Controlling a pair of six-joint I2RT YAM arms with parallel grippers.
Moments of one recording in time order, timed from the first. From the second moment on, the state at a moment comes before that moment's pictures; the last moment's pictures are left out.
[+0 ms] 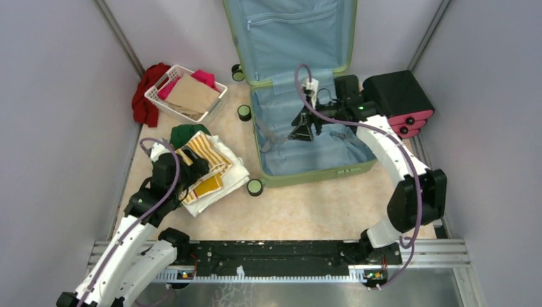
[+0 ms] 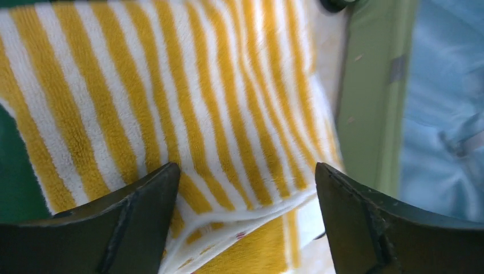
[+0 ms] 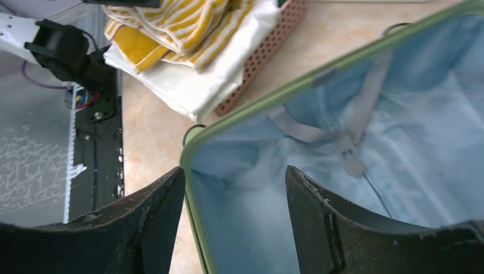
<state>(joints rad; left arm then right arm) -0.40 0.63 0.64 -0.61 -0.39 -0.80 0.35 1.56 1.40 -0.54 -1.02 -0.37</state>
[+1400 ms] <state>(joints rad) -0.39 0.91 1.72 -0.57 0.14 -0.28 -0.04 1.19 2.10 -0.79 -0.35 0.02</state>
